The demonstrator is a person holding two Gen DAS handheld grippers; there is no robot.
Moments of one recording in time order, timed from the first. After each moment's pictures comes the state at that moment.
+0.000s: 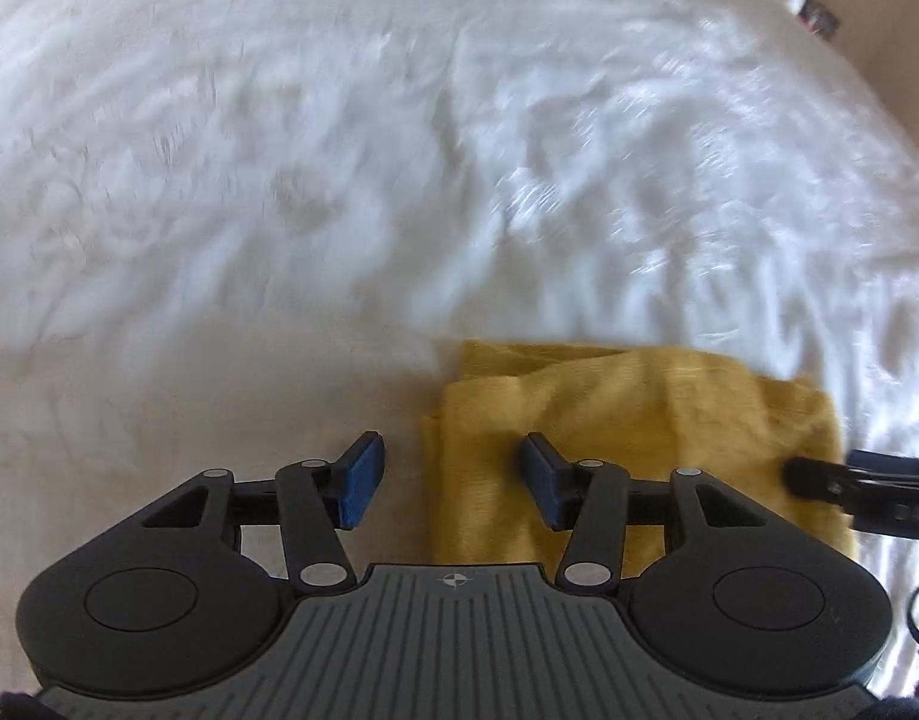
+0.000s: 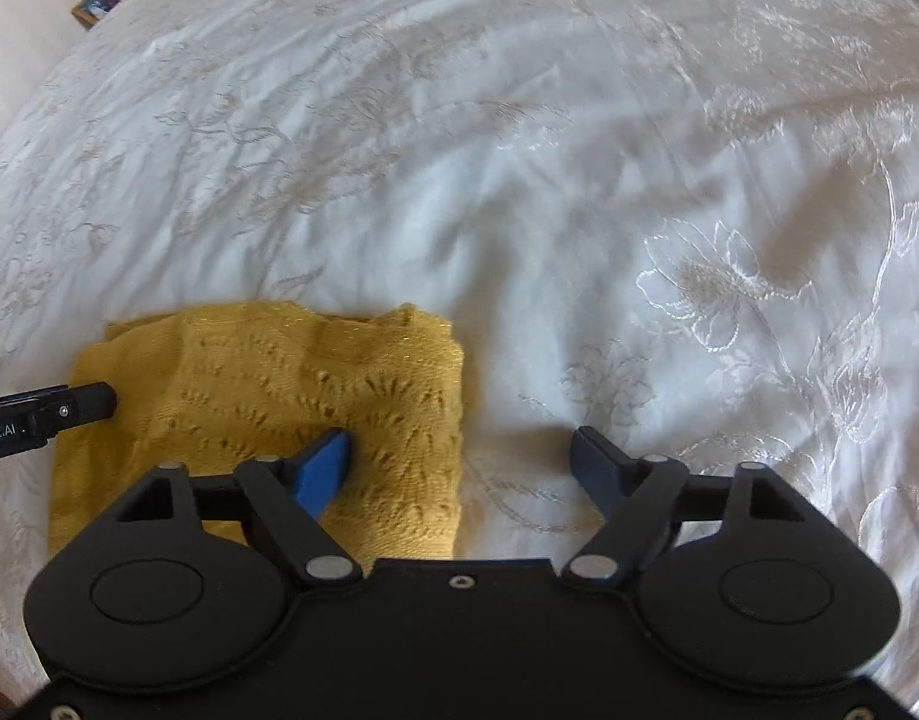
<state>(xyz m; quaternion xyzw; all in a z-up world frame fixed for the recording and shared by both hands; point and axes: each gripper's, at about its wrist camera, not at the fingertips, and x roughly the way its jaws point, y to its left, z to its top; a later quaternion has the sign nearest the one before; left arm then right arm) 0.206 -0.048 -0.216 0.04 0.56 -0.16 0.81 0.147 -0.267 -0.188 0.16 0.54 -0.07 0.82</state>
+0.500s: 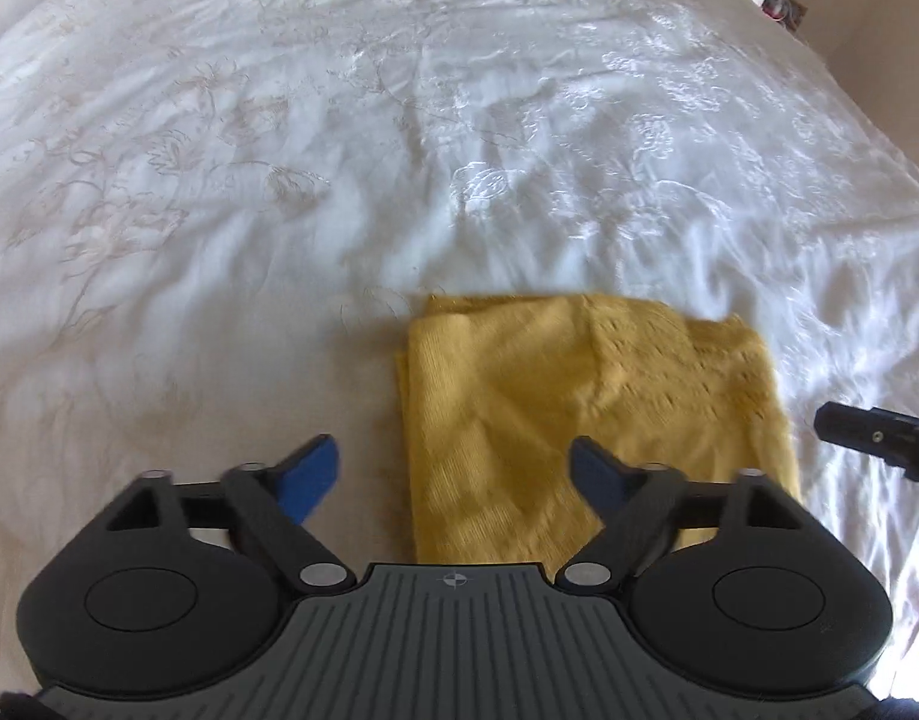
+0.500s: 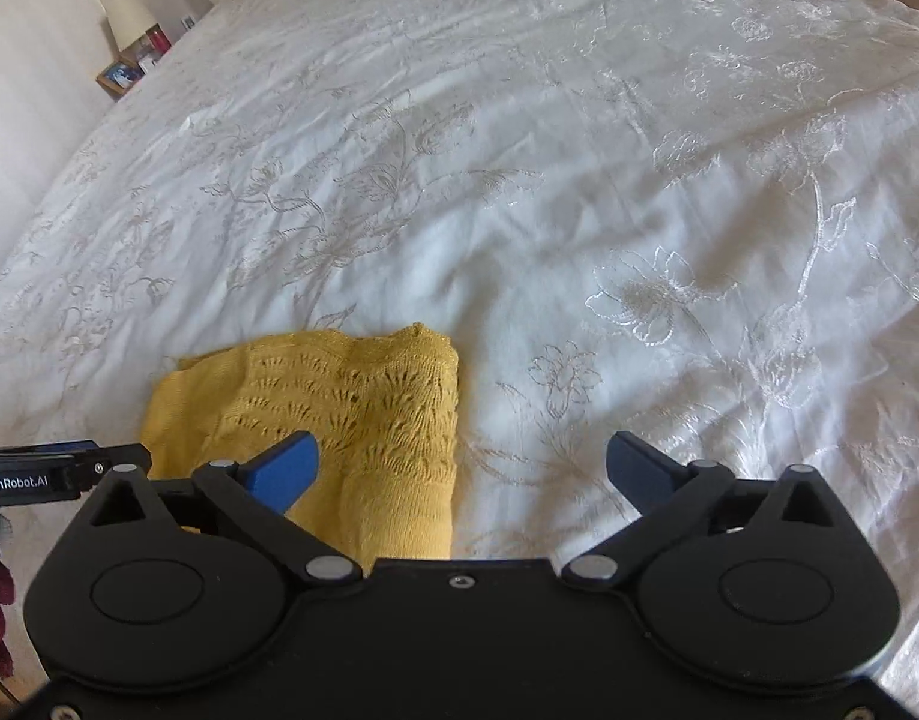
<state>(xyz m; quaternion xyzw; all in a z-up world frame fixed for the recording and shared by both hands) 0.142 -0.041 -0.167 0.05 0.53 -0.18 0.82 0.083 -0.273 -0.132 0.19 0.48 -0.06 0.86</state>
